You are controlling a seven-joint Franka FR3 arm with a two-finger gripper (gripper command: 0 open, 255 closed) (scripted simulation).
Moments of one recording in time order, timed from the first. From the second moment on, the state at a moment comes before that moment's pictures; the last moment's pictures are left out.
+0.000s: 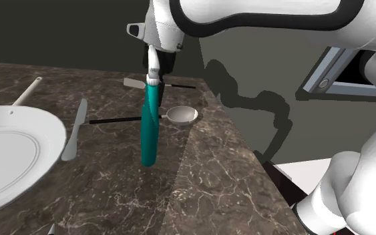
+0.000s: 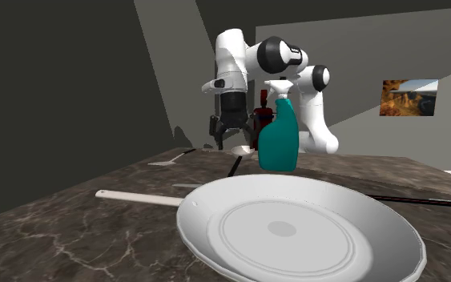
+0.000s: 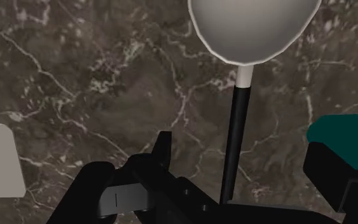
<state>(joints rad) 0.41 0.14 0.23 -1.62 0.10 1.81 -0.51</state>
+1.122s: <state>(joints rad) 0.42 0.17 0.24 -1.69 0.10 1.90 -0.54</state>
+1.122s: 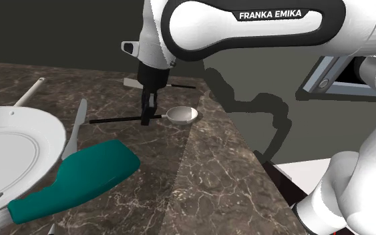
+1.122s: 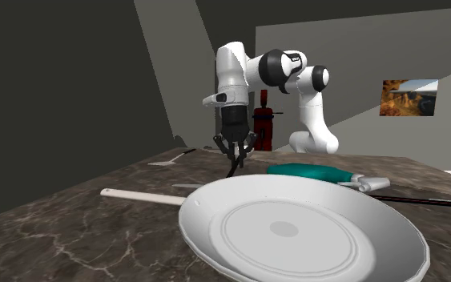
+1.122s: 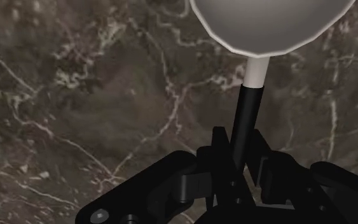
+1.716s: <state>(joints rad) 0.42 0.17 0.24 -1.62 0.10 1.83 -0.53</state>
